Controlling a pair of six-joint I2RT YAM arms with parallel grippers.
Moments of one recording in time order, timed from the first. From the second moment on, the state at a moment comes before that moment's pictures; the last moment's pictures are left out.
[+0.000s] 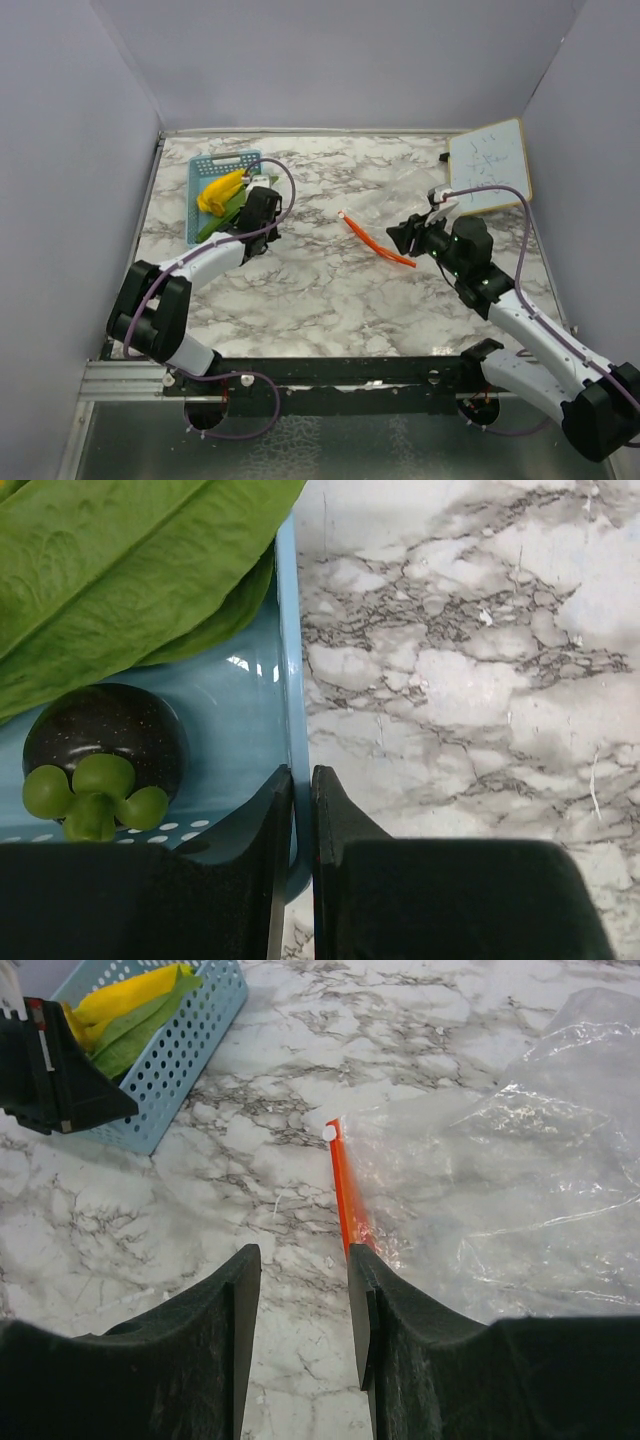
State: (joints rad) left arm -0.42 1.52 0.88 -0.12 -0.32 -0.42; right arm 0.46 0.90 0.57 0.13 -0.13 0.19
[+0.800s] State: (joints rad) left arm -0.43 1.16 0.84 -0.18 -0.31 -0.42; right arm 0.46 0.95 0.57 0.09 0.14 0.11
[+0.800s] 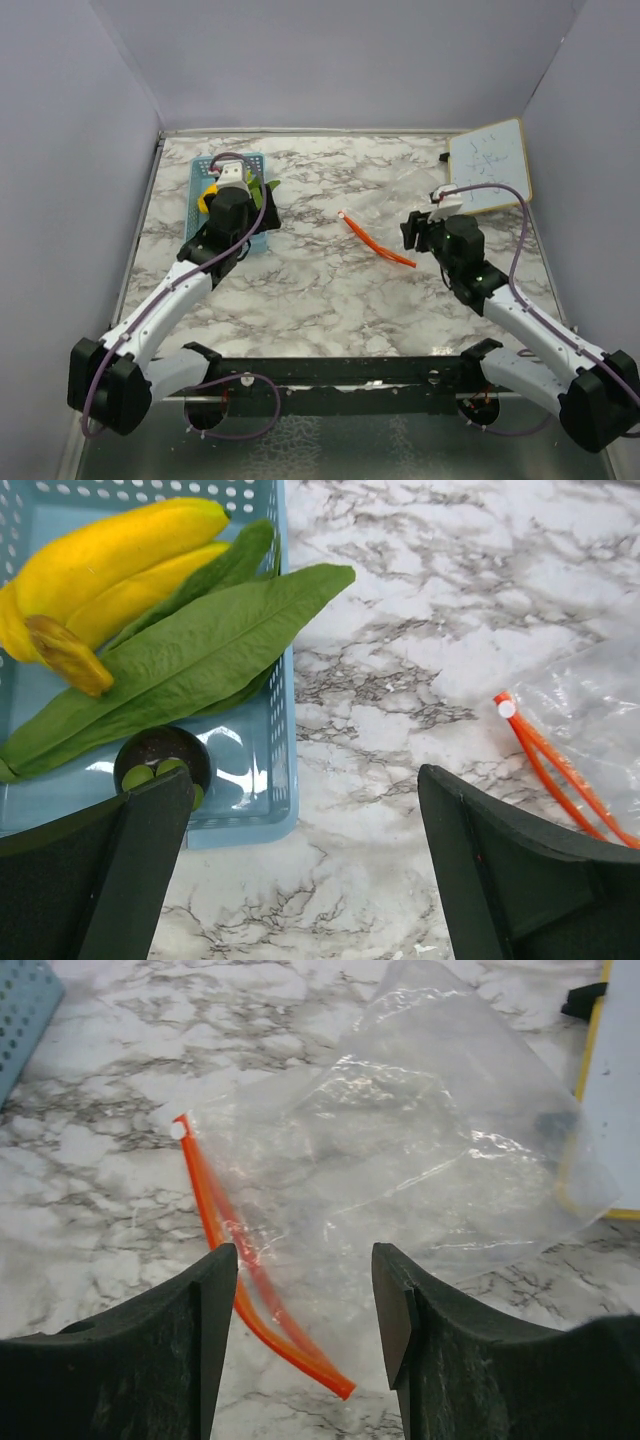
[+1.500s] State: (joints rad) left arm -0.42 0.93 0.76 -0.29 -0.32 -0.41; right arm 0.43 1.22 0.33 0.74 0.46 -0.02
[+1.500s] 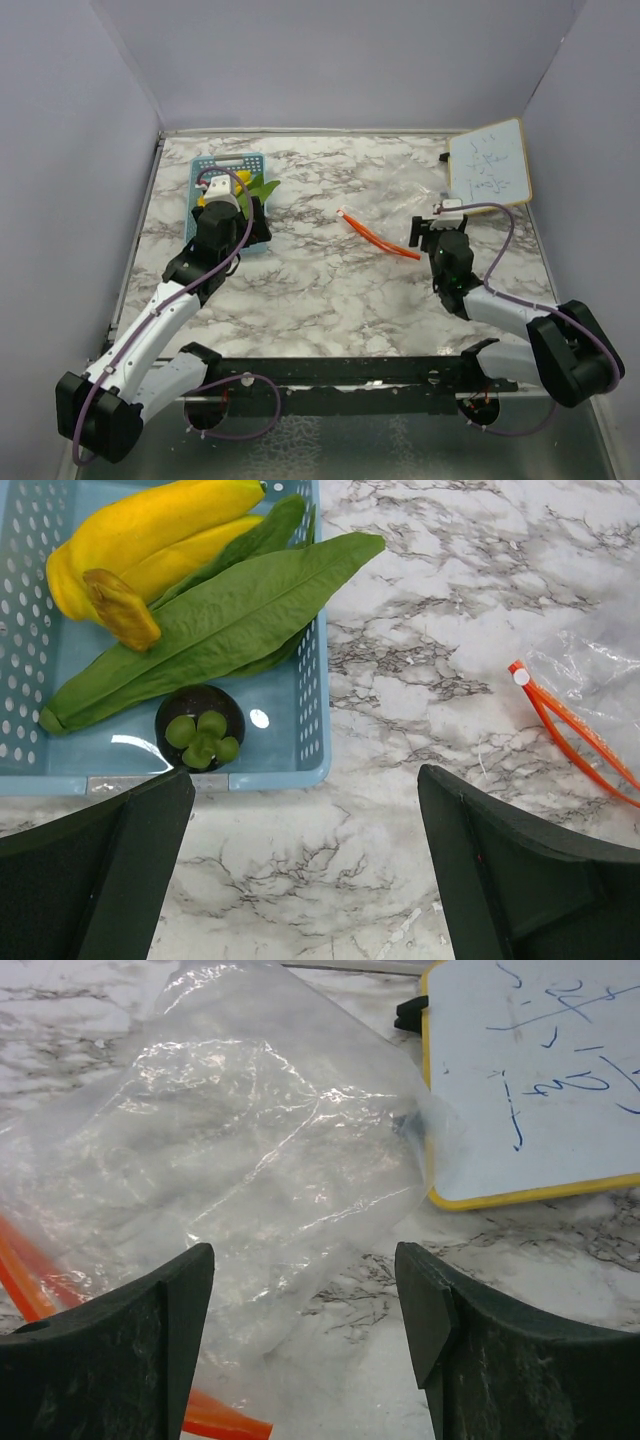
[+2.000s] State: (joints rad) left arm -0.42 0.92 0.76 -0.29 -0.32 -0.41; right arm 0.42 1.29 0.49 0.60 0.44 0.13
